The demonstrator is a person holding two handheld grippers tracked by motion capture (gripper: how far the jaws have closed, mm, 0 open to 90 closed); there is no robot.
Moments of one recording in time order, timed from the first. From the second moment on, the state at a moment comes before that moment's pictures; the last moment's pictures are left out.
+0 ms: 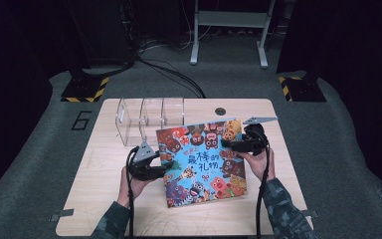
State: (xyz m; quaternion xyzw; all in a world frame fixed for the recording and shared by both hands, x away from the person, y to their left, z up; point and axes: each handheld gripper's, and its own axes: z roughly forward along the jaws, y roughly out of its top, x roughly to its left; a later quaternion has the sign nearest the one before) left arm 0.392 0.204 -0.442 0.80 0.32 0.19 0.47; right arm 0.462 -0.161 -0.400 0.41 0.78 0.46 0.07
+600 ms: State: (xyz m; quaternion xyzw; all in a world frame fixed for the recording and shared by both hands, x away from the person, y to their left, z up) left arm 0.389 0.207 -0.435 0.79 0.32 0.21 0.47; right arm 0.466 -0.158 -0.391 0.39 0.79 0.47 0.08
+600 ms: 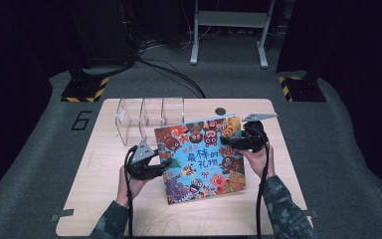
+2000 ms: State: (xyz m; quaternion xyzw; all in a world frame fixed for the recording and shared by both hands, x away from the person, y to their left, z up) left arm 0.384 0.212 -0.421 0.78 0.30 0.27 0.48; right arm 0.468 -0.152 -0.378 0.36 0.79 0.49 0.12
